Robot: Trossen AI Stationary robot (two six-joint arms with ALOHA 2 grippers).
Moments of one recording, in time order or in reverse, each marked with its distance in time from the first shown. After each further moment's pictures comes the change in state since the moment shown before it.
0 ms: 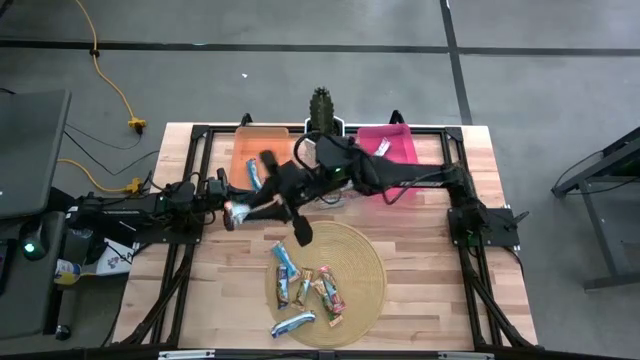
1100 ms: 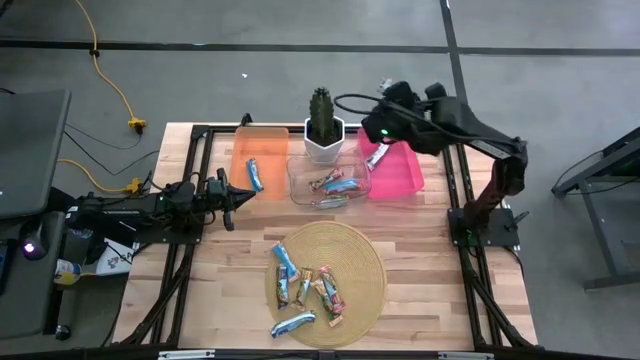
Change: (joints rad) left arm 0.000 0.000 0.000 0.000 0.000 0.000; right arm -0.217 -0.375 -0.109 -1.477 1.433 0.581
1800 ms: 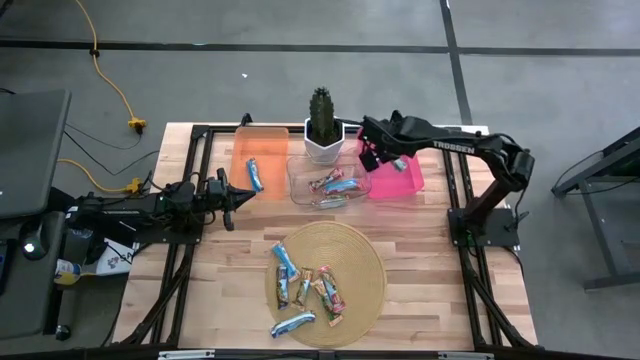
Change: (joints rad) left arm 0.000 0.000 0.000 0.000 0.000 0.000; right arm -0.327 -0.065 -0.881 0.527 -0.611 -0.047
